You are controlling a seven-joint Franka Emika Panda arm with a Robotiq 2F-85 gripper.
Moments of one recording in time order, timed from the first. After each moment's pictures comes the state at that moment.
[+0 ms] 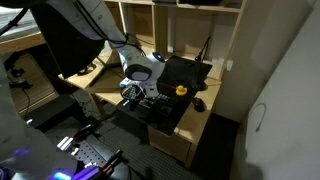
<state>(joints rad) -0.06 0.34 -0.12 -2.34 0.46 2.29 0.67</state>
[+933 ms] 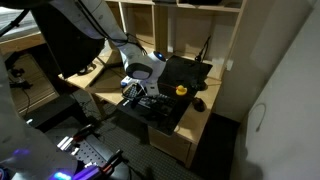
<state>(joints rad) -0.06 0.35 -0.11 -2.31 0.50 2.29 0.66</state>
